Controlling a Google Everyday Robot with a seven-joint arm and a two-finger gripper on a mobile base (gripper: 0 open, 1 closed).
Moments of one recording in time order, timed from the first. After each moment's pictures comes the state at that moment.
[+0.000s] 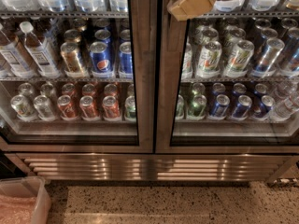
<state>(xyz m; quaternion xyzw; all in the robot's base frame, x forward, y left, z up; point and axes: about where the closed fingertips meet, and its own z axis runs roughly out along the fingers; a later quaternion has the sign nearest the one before) 0.542 -0.060 1.058 -0.61 0.67 0.22 0.35</state>
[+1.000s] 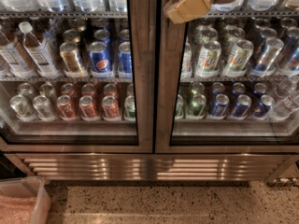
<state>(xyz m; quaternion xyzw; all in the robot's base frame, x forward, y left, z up) 0.545 -0.055 1.050 -0.62 0.67 0.24 0.34</state>
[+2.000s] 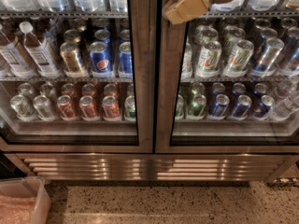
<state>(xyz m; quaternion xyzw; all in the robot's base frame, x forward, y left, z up) 0.551 -0.054 1.048 -0.62 0.66 0.25 0.34</state>
